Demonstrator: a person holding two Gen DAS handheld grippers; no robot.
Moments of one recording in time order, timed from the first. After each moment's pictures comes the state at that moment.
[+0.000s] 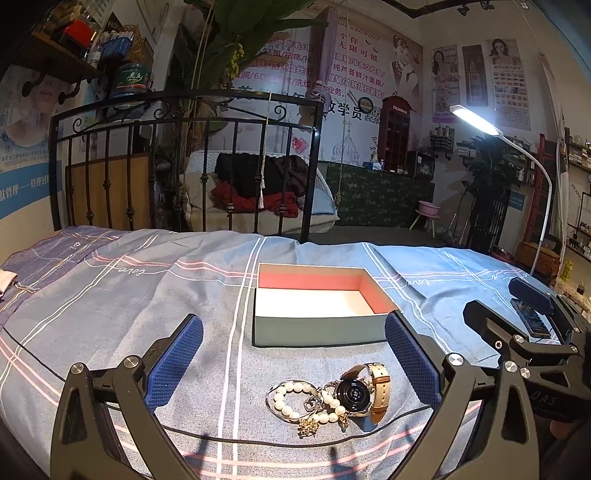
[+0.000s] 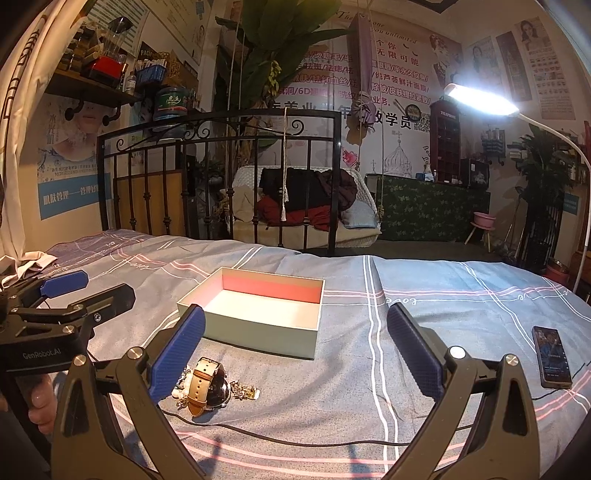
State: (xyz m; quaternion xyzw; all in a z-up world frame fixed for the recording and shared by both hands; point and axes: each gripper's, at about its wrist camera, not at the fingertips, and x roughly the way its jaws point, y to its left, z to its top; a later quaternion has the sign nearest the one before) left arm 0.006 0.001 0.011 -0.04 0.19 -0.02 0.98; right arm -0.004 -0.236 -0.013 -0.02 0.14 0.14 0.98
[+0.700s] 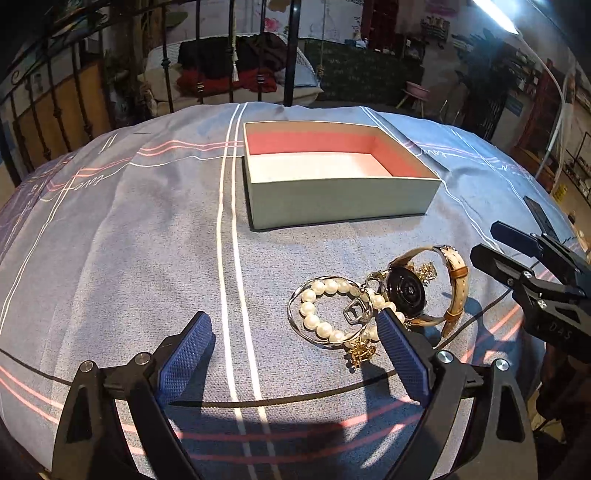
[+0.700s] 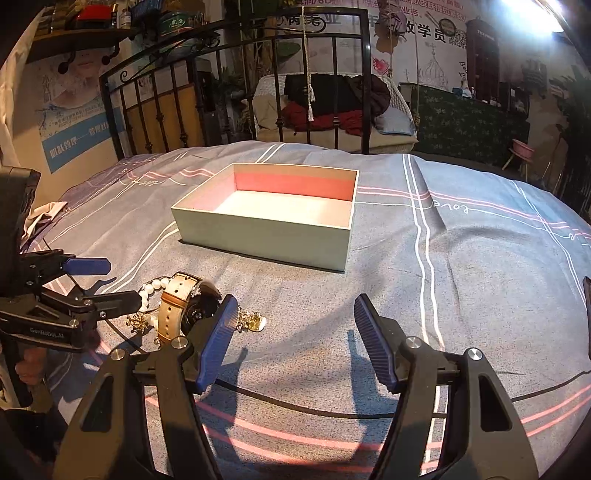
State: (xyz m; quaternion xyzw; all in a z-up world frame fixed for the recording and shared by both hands) left arm 0.064 0.020 -0.057 0.01 0.43 -0.08 0.90; right arm 0.062 -0.227 -0.079 -0.02 0.32 0.20 0.93
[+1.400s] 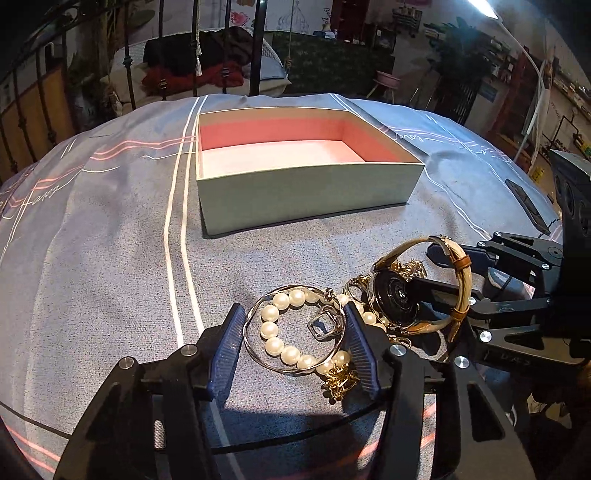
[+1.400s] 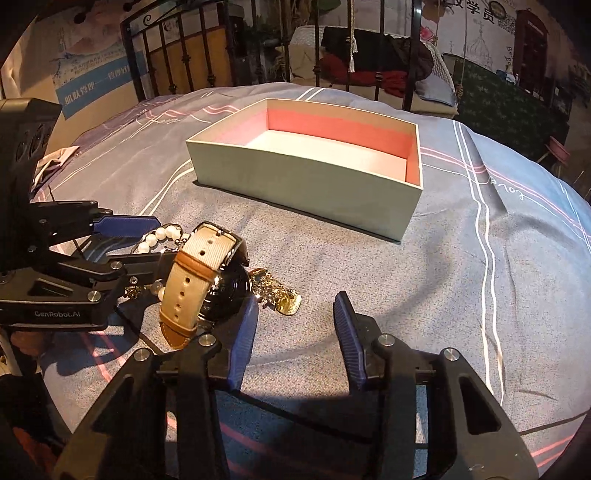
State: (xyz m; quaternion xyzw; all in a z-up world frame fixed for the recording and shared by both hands) left arm 0.086 0.009 -0.076 0.01 0.44 -0.14 0.89; right arm 0.091 -0.191 -0.110 -0.09 0.40 0.25 0.88
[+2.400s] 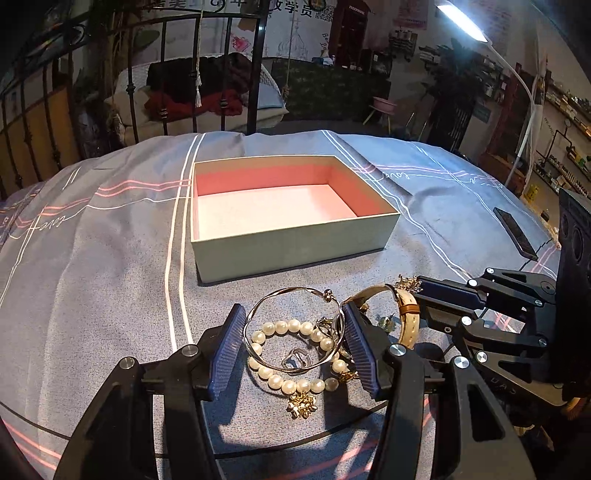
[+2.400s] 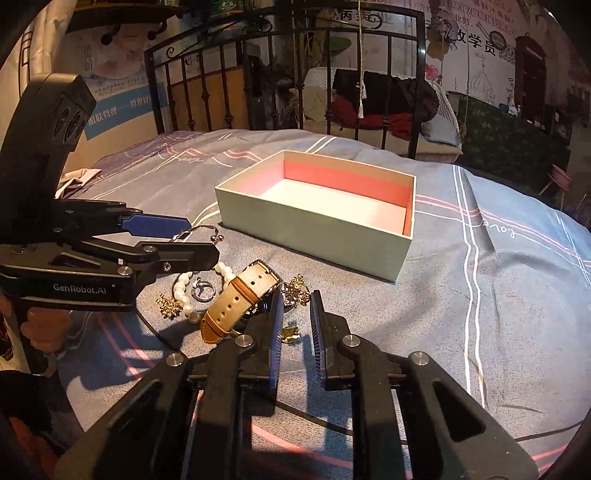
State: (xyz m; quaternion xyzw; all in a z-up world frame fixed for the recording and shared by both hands) left arm 0.081 -0.005 -0.039 0.00 0.39 -0.14 0.91; right arm 0.064 -0.204 -0.079 -0.07 0.32 0.28 0.90
